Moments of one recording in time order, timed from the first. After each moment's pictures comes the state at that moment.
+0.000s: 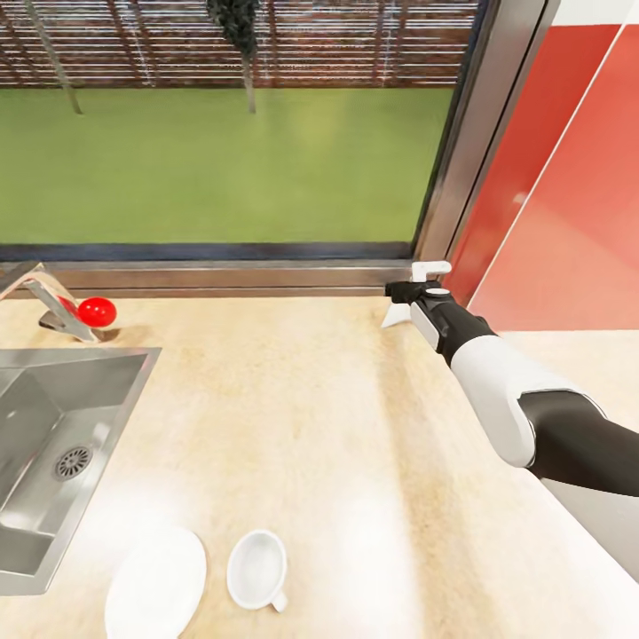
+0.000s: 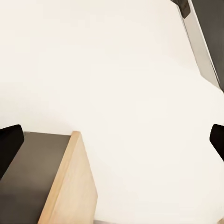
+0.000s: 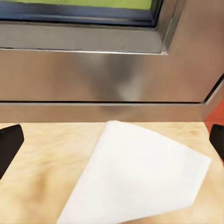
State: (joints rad) left arm 0.09 0.12 0.01 -0.03 0.03 -0.17 0.04; right arm -1.46 0.05 0.05 -0.29 0.00 0.18 -0.13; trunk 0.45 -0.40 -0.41
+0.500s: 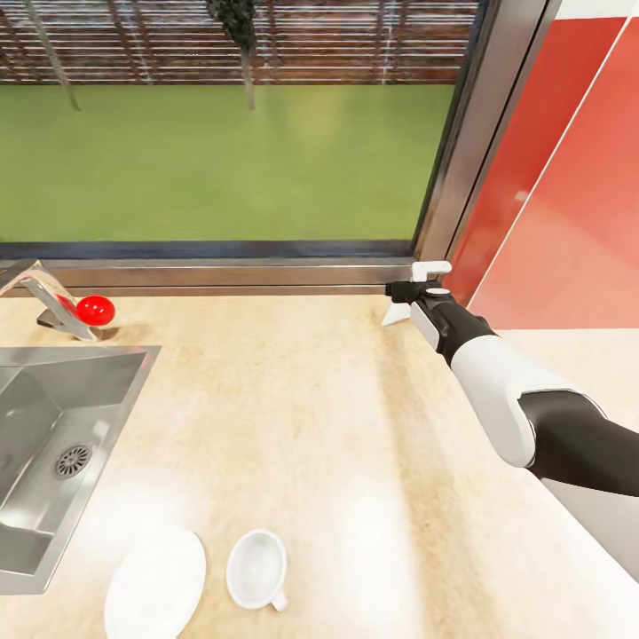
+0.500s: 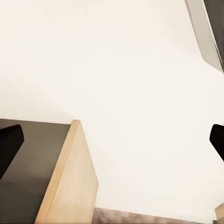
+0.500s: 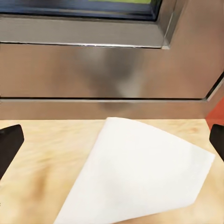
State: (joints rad) left arm 0.09 0.11 0.01 0.01 0.03 -0.16 0.04; right arm -1.46 0.05 0.05 -0.29 0.00 0.18 -0.13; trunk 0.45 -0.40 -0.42
